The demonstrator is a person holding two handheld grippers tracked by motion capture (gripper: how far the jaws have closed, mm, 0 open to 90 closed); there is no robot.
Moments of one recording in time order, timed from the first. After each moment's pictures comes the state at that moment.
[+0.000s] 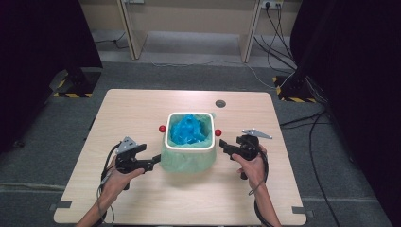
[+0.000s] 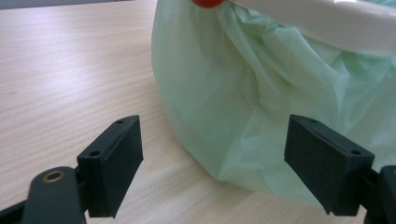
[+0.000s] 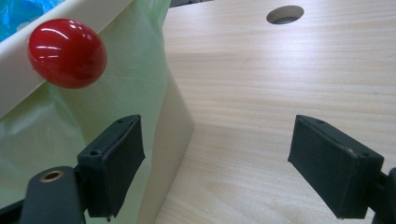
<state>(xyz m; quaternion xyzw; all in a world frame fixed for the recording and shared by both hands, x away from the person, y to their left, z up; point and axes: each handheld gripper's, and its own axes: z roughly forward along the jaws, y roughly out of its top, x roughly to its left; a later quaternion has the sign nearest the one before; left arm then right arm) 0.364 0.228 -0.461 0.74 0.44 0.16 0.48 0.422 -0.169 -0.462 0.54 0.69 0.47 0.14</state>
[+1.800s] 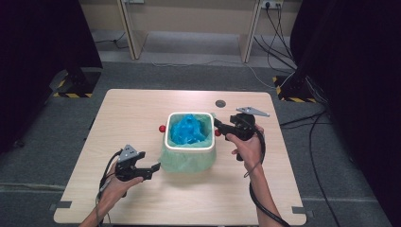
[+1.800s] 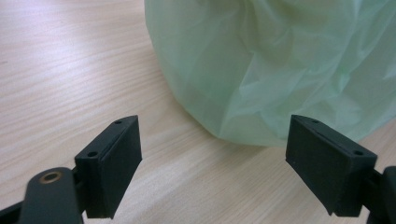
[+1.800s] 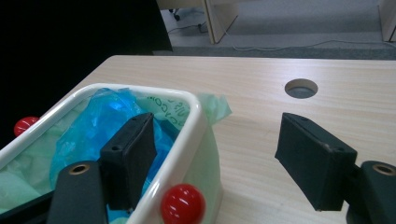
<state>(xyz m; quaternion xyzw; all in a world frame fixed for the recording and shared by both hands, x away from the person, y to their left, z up) 0.352 0.230 -0.481 0.76 0.43 0.16 0.46 0.442 -0.140 -0.383 0.51 0.69 0.48 0.17</state>
